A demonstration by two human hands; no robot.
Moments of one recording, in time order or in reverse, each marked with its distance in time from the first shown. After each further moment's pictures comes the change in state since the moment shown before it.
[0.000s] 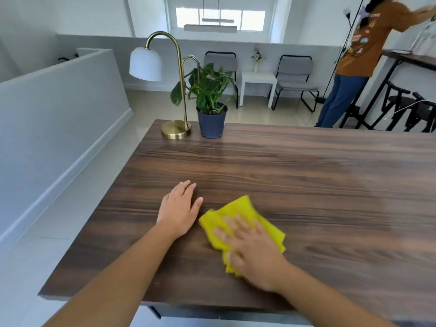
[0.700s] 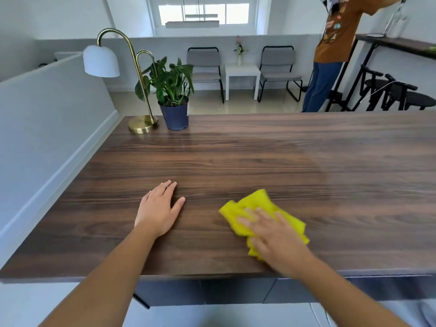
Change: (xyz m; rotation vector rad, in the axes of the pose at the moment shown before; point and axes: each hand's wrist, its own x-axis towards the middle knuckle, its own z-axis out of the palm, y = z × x) left_hand -0.035 0.064 0.031 0.103 -0.016 -0.032; right_hand -0.120 0.102 -0.012 0.044 0.043 0.204
